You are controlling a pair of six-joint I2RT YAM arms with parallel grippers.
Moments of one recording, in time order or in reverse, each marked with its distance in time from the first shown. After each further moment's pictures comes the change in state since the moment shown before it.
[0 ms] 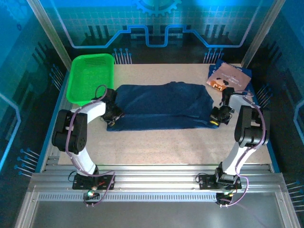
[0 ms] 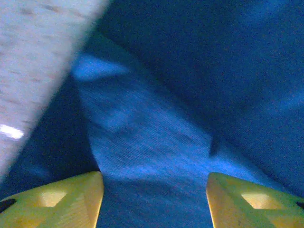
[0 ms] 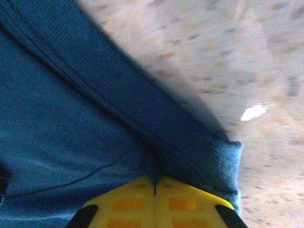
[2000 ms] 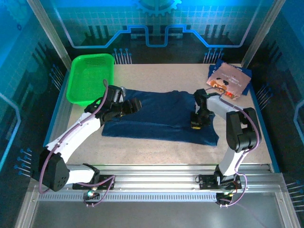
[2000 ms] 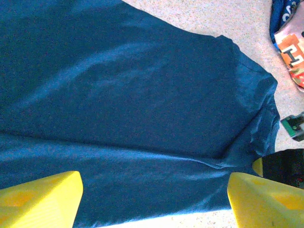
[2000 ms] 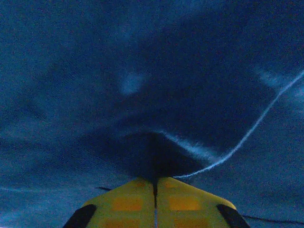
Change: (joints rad) left arm -0.265 -0.455 0.000 0.046 0.070 0.198; right arm 0.393 -0.032 0.011 -0.084 0.019 -0.038
